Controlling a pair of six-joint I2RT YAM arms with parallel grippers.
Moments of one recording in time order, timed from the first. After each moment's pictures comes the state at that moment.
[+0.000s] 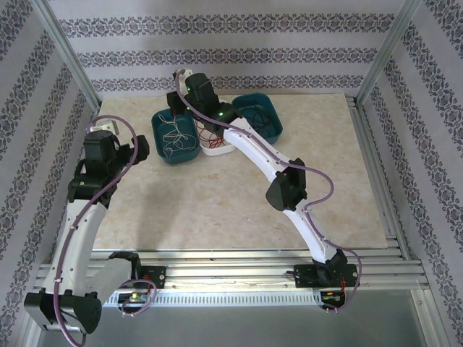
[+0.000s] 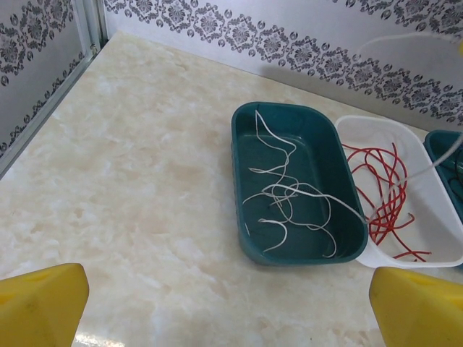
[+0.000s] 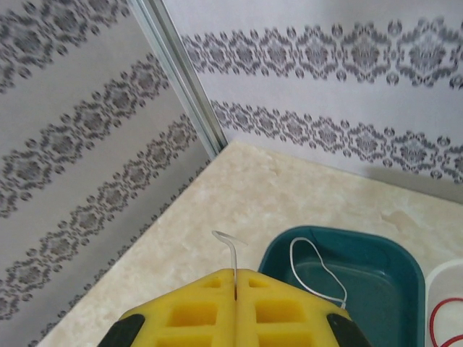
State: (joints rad) left arm 0.00 0.96 1.03 -0.61 -0.11 -0.33; right arm 0.74 2.48 2.61 -0.43 -0.08 0.34
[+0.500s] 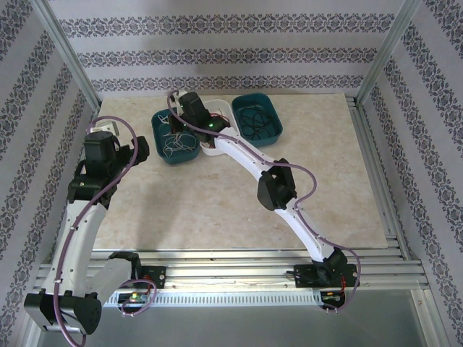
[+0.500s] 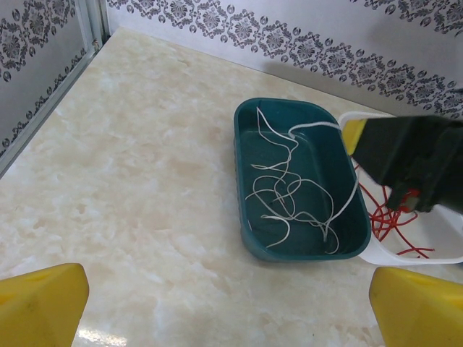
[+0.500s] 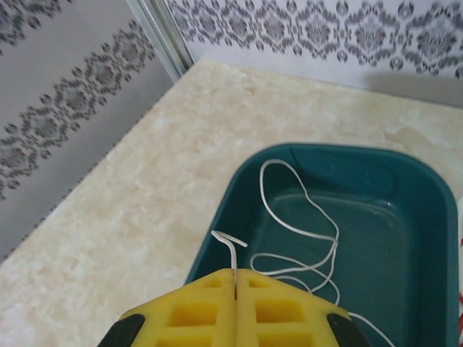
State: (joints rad) left arm 0.00 0.95 1.02 -0.61 -0.11 -0.33; right arm 0.74 2.64 2.62 -0.44 -0.07 0.33
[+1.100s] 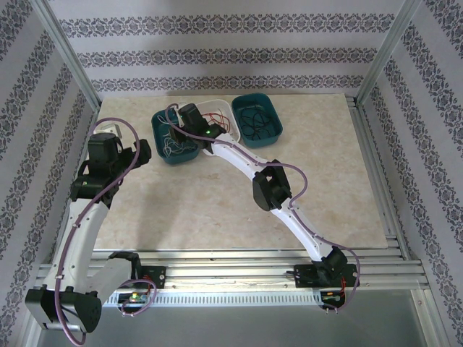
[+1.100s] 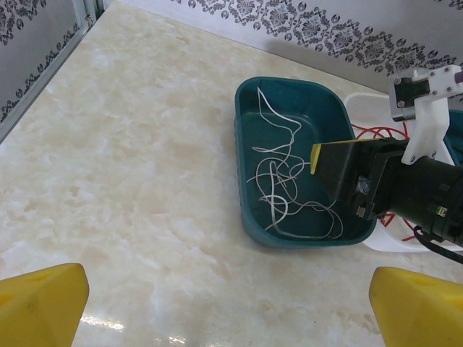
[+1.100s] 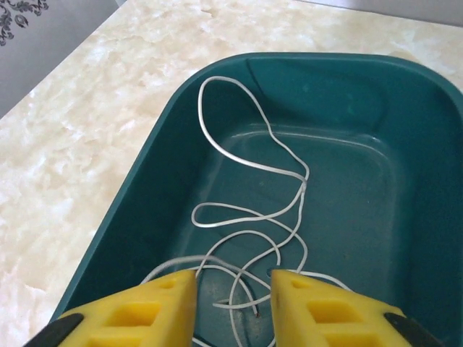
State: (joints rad) left arm 0.00 0.97 0.99 -0.61 -0.10 -0.34; right arm 0.74 2.74 2.64 -0.47 -0.04 0.28
